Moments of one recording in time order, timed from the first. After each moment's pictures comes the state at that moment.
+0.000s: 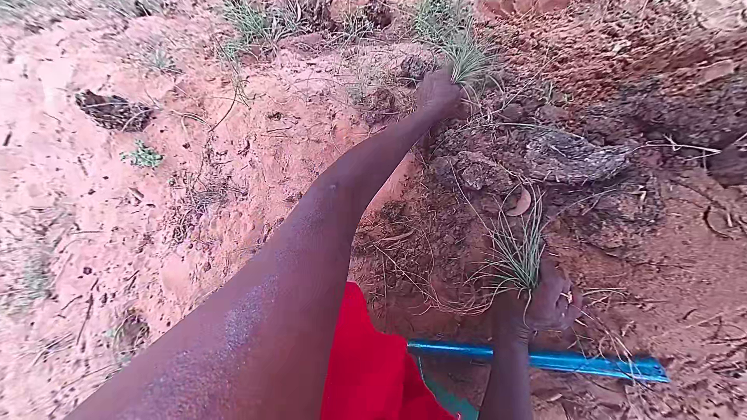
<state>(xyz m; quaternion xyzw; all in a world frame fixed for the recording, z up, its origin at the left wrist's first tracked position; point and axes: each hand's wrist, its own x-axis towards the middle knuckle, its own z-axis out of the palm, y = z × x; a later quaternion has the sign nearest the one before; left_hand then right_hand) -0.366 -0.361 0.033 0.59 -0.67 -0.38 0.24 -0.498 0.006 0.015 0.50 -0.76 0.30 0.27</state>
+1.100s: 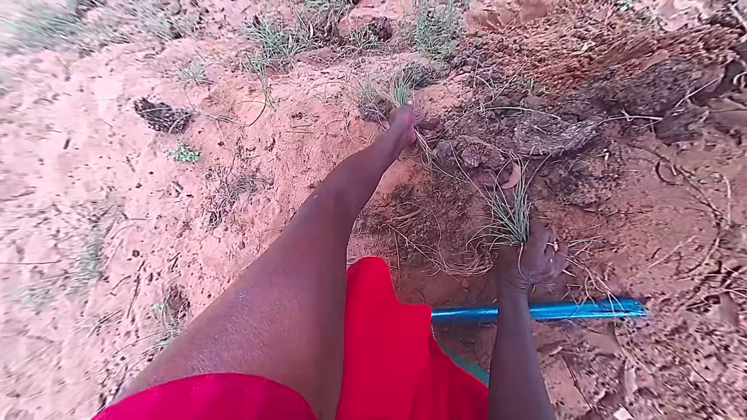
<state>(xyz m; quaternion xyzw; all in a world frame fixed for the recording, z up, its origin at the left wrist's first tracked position) -0.316 -0.291 0.022 0.63 -0.22 -0.61 0.42 -0.491 0.008 0.027 0.50 -0.80 0.27 0.21</state>
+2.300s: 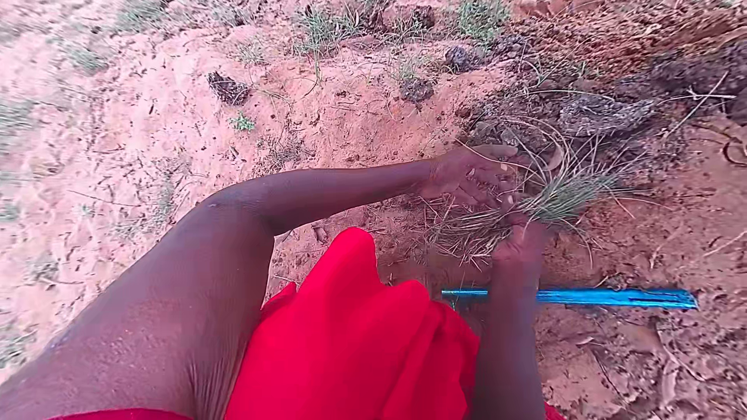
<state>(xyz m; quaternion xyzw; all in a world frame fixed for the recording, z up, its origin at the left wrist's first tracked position) -0.262 -0.098 0.142 0.33 -0.48 -0.80 0.14 -0.407 0.004 0.079 0.08 -0.60 0.66 -0.45</state>
